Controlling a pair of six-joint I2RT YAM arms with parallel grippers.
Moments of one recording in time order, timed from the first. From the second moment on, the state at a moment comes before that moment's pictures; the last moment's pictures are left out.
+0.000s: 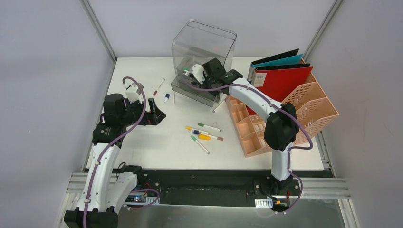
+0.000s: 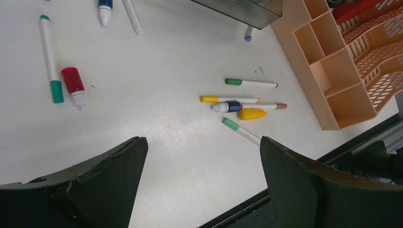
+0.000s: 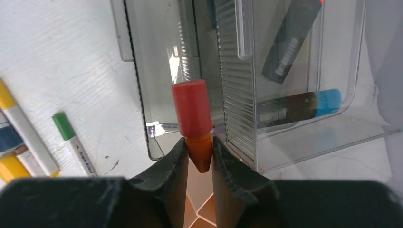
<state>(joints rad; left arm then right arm) -0.02 0.78 0.85 -0.64 0.49 -0.23 0.70 1.96 1.82 -0.74 0.06 -0.50</state>
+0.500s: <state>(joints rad) -0.02 0.78 0.85 -0.63 0.53 -0.23 0.71 1.97 1.77 -0.73 0.06 -0.45</state>
